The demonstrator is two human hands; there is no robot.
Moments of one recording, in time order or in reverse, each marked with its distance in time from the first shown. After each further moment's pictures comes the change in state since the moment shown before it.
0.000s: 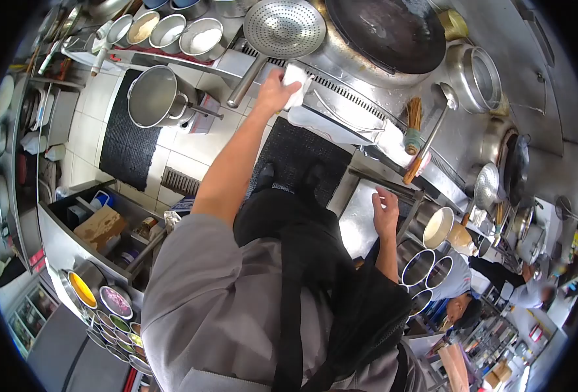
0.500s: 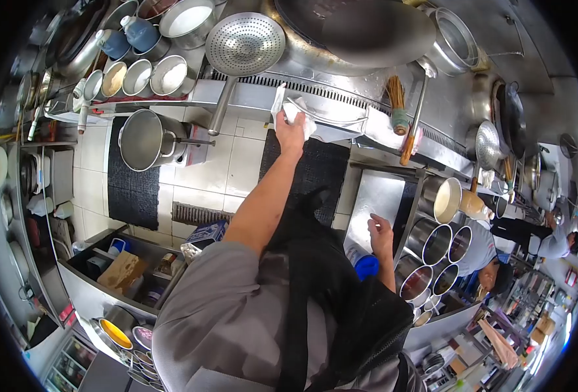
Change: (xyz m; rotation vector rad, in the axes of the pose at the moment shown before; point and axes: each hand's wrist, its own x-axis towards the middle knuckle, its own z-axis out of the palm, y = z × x) left_hand -0.072 -0.001 0.130 -0.783 0.153 -0.227; right_hand -0.117 0.050 0.025 0.130 0.031 0.399
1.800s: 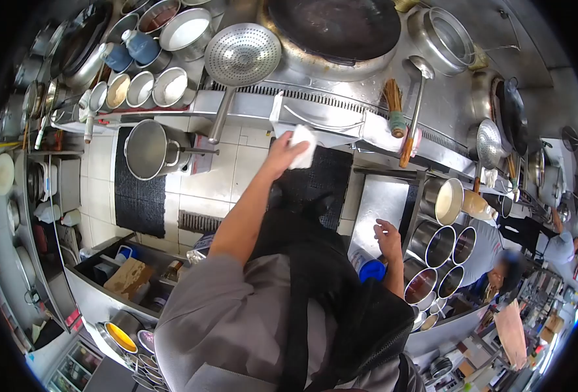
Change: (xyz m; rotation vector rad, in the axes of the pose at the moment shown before) left_hand -0.022 0.038 -0.058 0.256 -0.628 -0.164; right_hand 0.007 0.005 -0.027 0.038 -0.114 0.115
